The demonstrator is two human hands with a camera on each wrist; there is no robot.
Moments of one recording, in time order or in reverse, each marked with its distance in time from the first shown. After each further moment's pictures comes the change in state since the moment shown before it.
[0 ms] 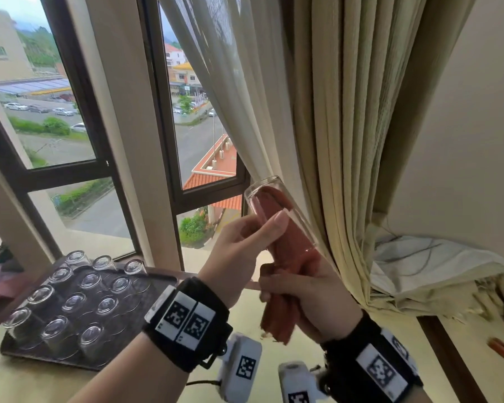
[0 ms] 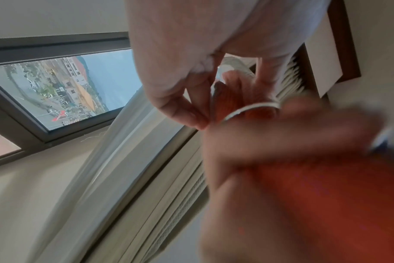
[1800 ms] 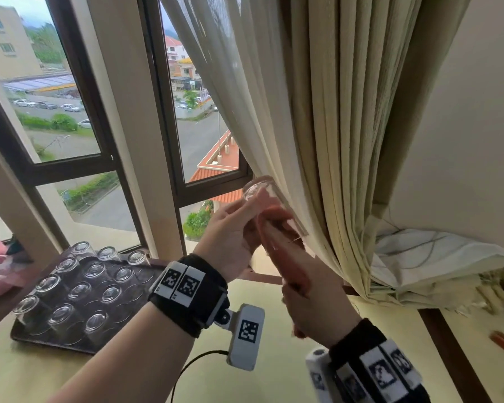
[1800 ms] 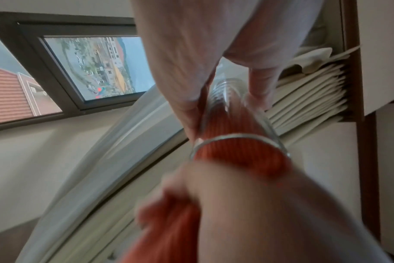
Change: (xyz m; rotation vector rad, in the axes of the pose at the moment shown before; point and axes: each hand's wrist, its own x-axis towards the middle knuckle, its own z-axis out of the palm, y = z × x) left_hand 0.019 -0.009 -0.006 -0.301 0.013 -0.170; right_hand -0.015 0.020 -0.034 -0.977 0.127 -0.163
